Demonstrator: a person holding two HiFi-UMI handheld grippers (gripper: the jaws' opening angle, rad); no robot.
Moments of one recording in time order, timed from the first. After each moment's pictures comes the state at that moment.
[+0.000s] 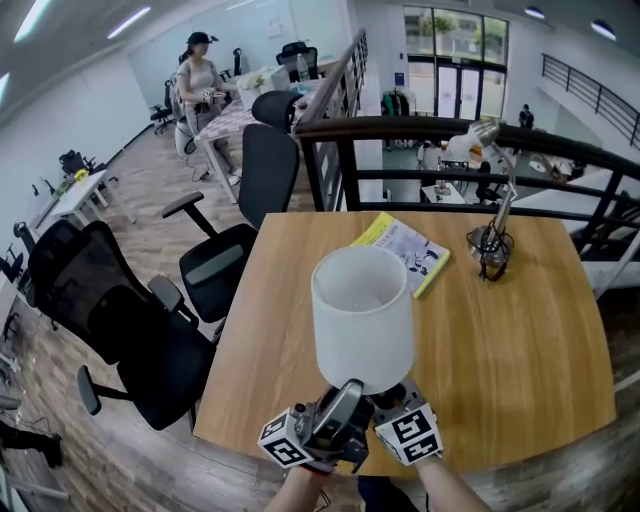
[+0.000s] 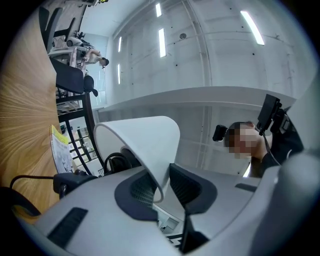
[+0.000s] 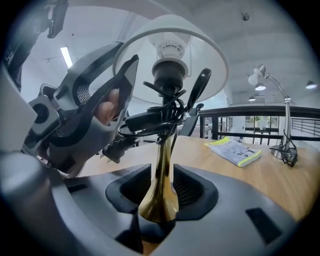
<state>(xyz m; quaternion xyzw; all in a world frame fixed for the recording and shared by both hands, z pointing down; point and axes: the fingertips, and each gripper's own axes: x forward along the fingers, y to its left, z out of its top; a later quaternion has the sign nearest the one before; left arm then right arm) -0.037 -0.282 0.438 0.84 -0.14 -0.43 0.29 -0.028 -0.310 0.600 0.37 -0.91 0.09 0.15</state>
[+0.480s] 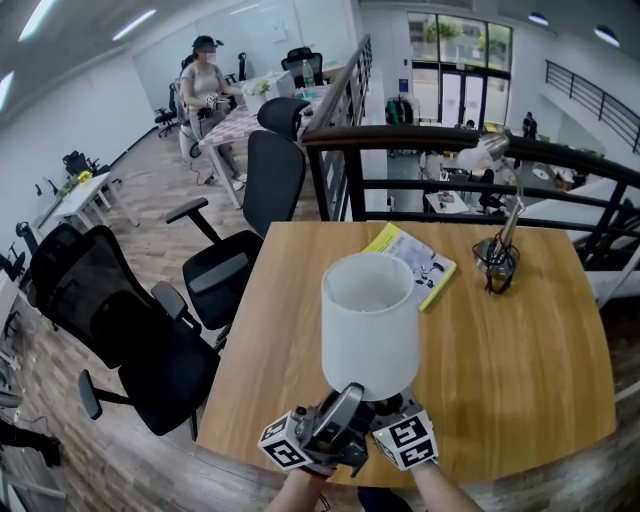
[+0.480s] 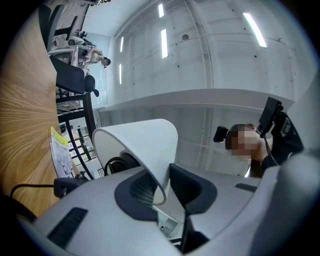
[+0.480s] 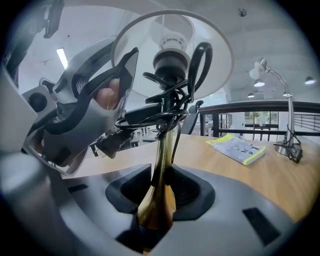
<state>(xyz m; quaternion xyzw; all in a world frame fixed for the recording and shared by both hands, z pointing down) -0.047 -0.301 0.433 0.84 -0.13 -0.43 0.29 -0.042 -0.326 0.605 0.37 -0.91 0.11 0.14</state>
